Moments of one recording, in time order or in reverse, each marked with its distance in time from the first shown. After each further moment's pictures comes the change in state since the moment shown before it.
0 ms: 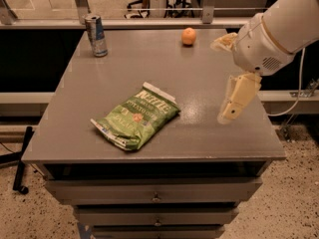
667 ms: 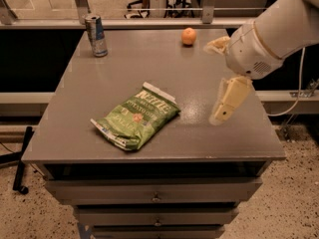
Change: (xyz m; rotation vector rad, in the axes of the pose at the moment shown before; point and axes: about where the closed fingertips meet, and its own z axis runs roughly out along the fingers) arm -0.006 -0.002 0.017 -0.005 -0.043 -0.005
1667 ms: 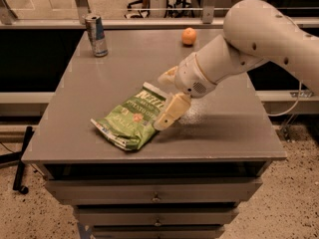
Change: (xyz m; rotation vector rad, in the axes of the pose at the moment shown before) arm -0.048 -0.002 0.124 -0.159 -0.206 0.136
